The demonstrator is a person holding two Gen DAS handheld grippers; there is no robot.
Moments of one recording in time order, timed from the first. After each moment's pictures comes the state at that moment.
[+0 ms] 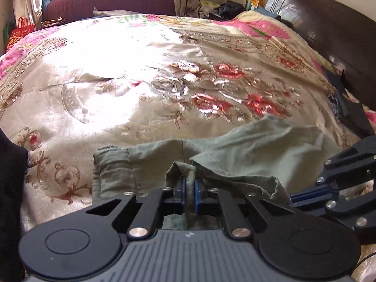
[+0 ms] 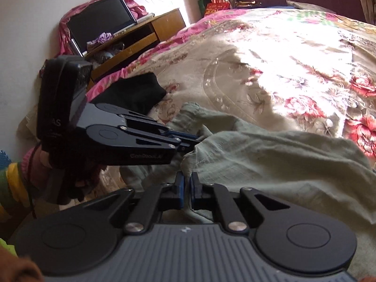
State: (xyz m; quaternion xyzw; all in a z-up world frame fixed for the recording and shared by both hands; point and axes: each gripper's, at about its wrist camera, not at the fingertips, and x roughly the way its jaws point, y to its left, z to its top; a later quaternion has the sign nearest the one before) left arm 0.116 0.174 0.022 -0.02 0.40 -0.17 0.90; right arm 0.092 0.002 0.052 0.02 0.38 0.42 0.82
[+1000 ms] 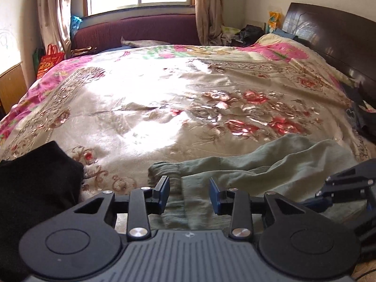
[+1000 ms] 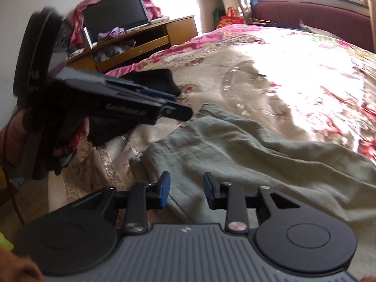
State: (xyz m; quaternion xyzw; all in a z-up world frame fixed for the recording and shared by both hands) left arm 0.069 0.195 0.050 0.02 0.34 -0.11 0.94; right arm 0.058 0.001 0.035 -0.01 0.35 0.39 0.85
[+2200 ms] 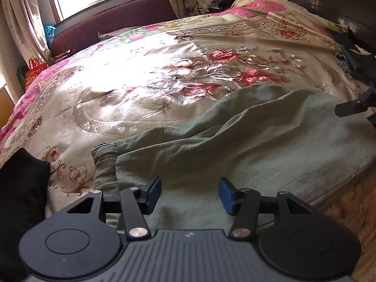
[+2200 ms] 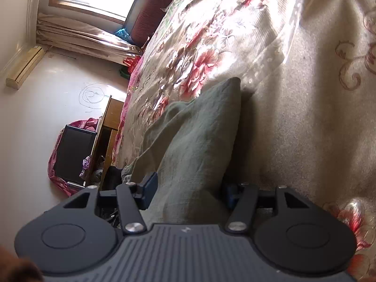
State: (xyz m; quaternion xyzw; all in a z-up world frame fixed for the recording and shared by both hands) left arm 0.065 0.107 0.010 0.12 0.40 -0.11 0.90; right arm 0.110 -0.239 -0.054 0.42 0.44 0.26 0.75
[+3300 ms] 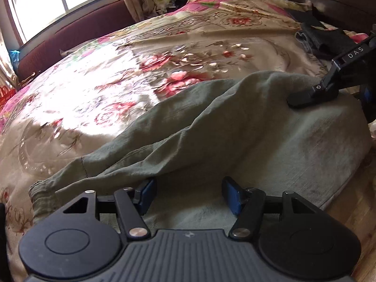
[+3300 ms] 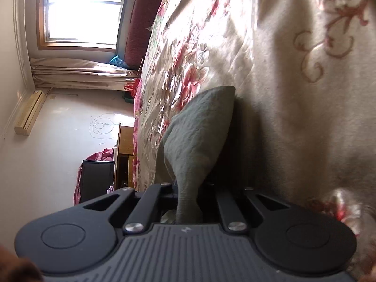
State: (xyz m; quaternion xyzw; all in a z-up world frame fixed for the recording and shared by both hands) left arm 0.079 -0.018 -0.007 0.17 0.39 -0.19 0.89; right arm 0.092 -0.294 -0.062 0.54 0.41 0.22 0.70
